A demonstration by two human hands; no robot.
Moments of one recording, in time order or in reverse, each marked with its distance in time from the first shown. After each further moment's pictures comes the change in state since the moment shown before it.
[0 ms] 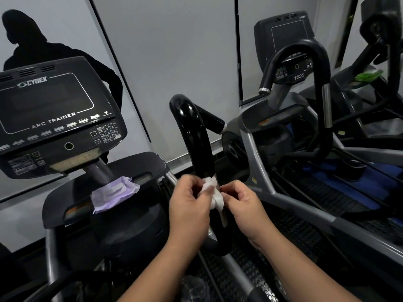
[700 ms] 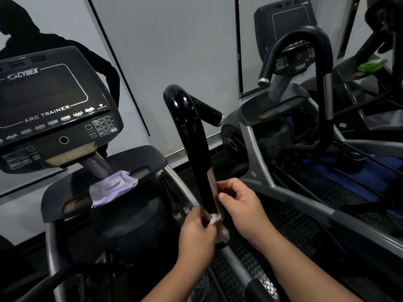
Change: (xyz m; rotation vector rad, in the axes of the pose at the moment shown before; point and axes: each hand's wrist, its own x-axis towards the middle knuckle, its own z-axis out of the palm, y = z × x) left_hand -0.040 -0.052 0.010 0.249 -0.128 -0.261; right_hand -0.008 0.009 -0.004 -0.045 -0.007 -0.055
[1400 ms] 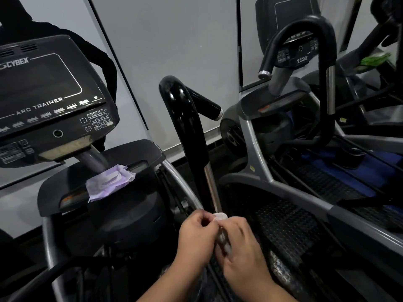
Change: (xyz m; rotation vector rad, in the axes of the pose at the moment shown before) left_hand -0.008 0.001 0.001 -0.142 -0.105 -0.230; right_hand -0.071 0.069 0.003 -0.698 0.075 -0.450
